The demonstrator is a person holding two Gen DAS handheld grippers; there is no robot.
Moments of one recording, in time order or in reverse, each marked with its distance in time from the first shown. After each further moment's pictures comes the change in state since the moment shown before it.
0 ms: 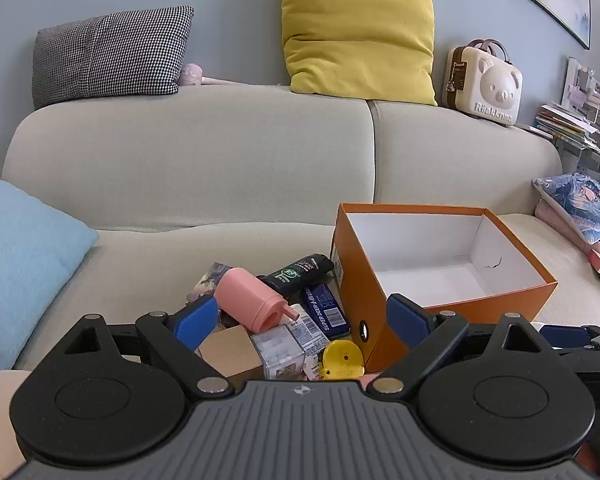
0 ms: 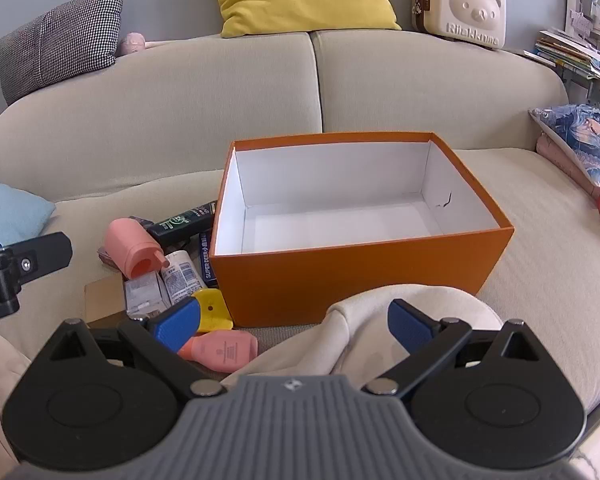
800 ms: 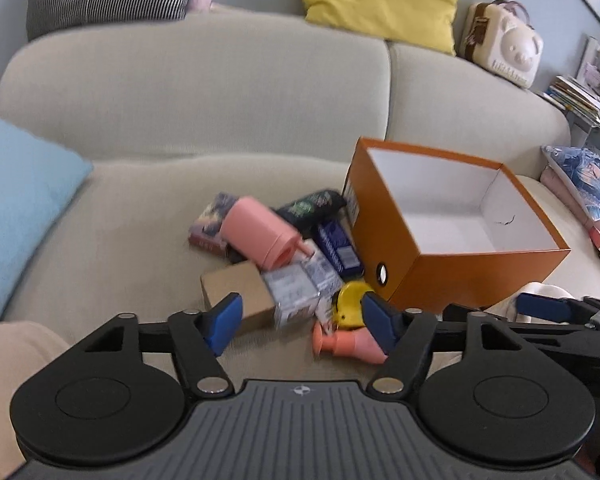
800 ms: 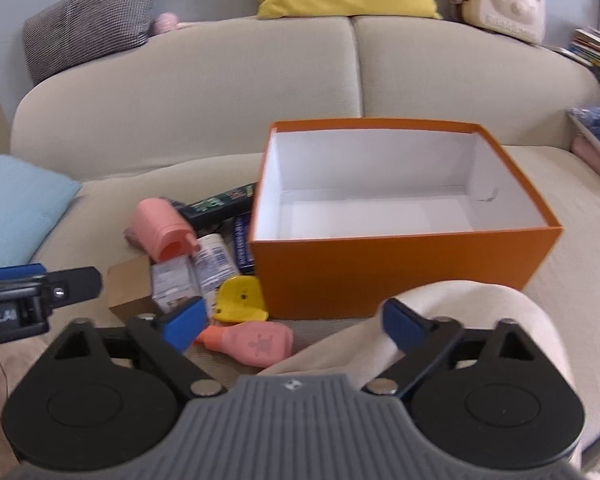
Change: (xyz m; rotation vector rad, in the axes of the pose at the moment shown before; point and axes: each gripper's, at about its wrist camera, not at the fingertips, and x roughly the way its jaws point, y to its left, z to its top) left arm 0.033 0.032 -0.014 -0.043 0.220 -0.074; right arm 0.024 0.019 -0.003 -0.052 0.044 0.101
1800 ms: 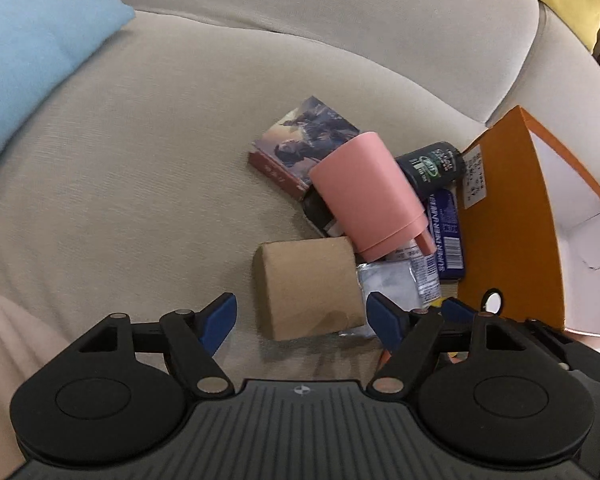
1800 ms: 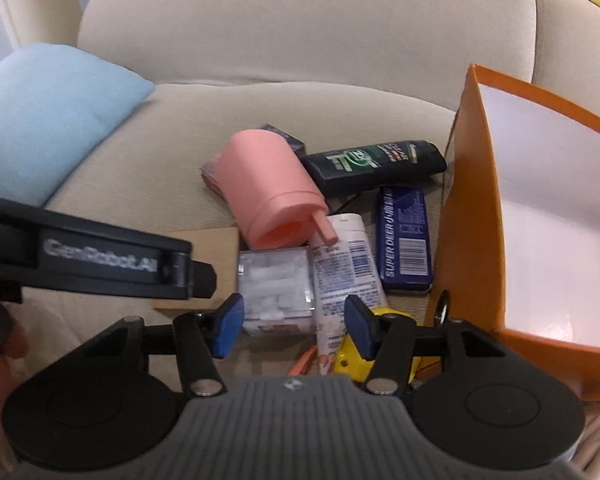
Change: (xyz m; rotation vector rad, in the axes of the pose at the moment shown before) left arm 0.115 0.073 0.026 -0.245 0.349 -0.007; right arm 0.140 0.089 0.026 -0.239 0.221 0.202
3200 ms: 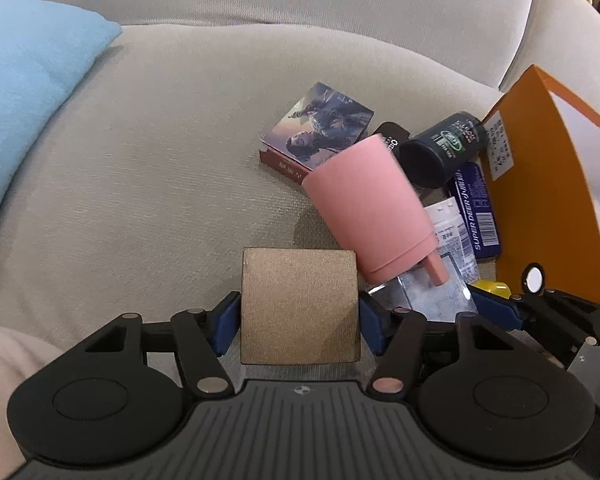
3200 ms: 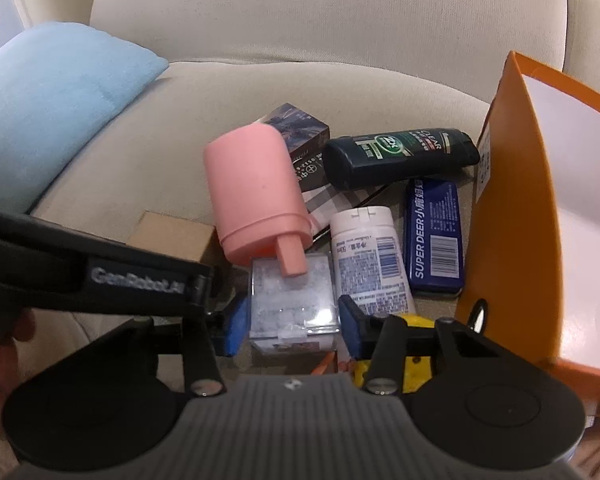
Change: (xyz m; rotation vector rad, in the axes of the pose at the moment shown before) left arm 0.009 -0.004 0.001 0.317 0.065 0.039; right arm 0.016 0.007 0.004 -0.038 0.039 0.061
